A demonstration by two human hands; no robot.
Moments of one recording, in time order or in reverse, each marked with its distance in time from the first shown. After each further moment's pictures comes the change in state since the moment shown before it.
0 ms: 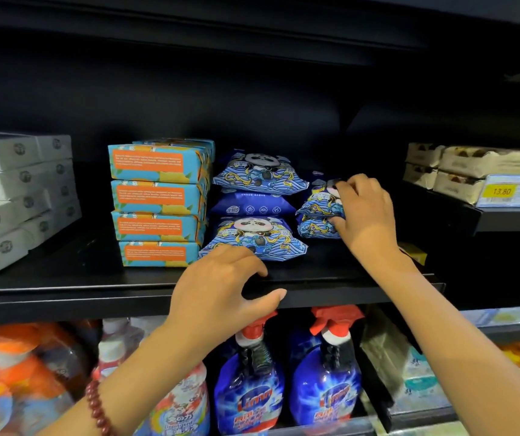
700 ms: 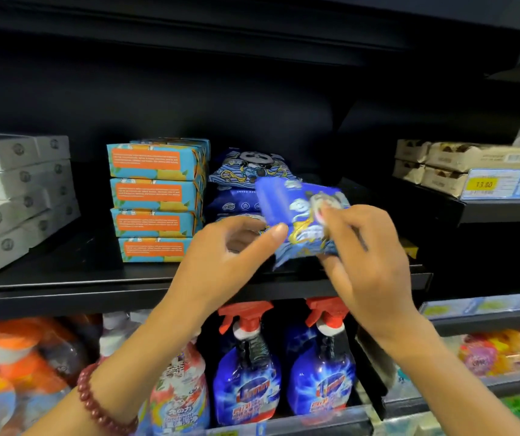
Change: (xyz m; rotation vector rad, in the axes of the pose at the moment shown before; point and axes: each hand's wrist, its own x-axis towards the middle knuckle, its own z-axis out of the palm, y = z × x) left_hand 0.023 0.026 -0.033 -0.728 -0.059 -0.412; right_hand -0.088 -0.027 -0.039 0.325 0.627 -0.365
